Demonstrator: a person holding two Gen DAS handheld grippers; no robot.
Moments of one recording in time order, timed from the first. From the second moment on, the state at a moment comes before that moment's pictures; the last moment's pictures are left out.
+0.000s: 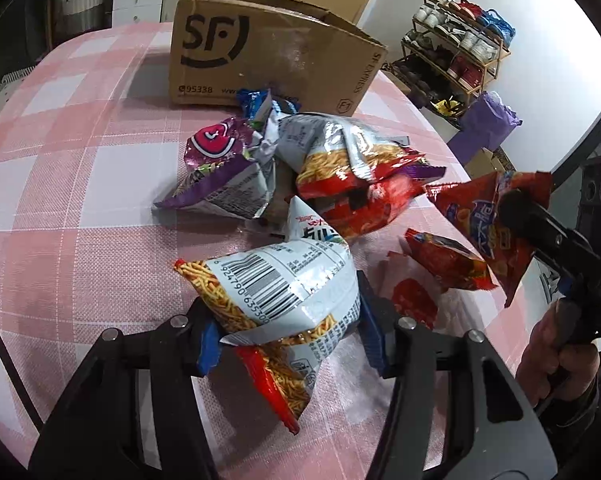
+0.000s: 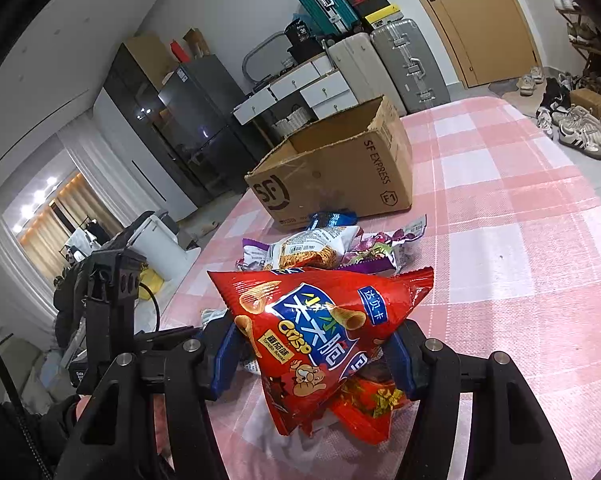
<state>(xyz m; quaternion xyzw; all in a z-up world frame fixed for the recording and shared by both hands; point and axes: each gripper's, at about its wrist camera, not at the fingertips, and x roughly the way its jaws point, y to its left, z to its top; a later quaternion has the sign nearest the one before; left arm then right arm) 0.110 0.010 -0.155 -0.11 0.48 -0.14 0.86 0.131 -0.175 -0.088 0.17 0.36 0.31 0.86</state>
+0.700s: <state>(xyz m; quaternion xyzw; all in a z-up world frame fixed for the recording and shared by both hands) 0.061 0.039 -0.099 -0.12 0.42 -0.15 0.89 0.106 -0.165 -0.058 0.15 0.34 0.31 0.88</state>
